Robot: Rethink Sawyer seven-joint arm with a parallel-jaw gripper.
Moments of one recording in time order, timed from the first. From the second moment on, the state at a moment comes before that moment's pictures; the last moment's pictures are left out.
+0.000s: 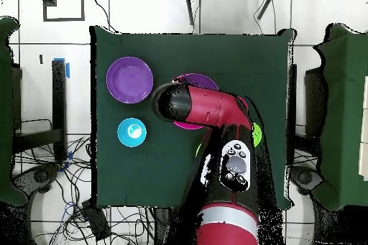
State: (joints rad) arm -0.12 -0.59 -0.14 1.51 0.01 0.49 2.27
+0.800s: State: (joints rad) arm -0.13 -0.59 -0.13 1.51 0.01 0.49 2.27
